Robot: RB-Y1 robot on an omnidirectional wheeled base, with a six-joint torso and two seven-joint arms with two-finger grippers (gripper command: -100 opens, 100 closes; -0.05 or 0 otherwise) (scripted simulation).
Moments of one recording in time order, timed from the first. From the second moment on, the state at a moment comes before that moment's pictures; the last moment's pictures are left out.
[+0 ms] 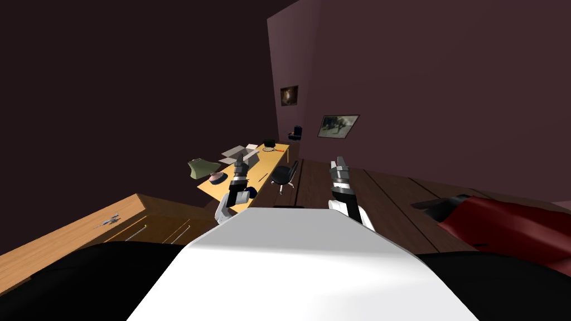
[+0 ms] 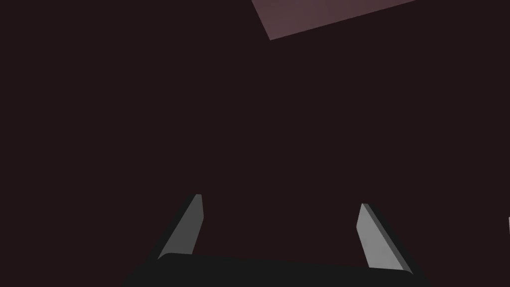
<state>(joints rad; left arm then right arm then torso) 0.33 0.15 0.16 -2.06 -0.08 -0.37 0.06 0.53 -0.04 -0.07 -2.26 0.08 -0.35 -0.04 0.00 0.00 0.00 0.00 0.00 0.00</state>
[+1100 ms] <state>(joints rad) 0.18 0.19 0.27 -1.83 -0.08 -0.11 0.22 0.53 -0.04 -0.07 -2.26 0.08 -0.35 -0.04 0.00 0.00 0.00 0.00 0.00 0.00</state>
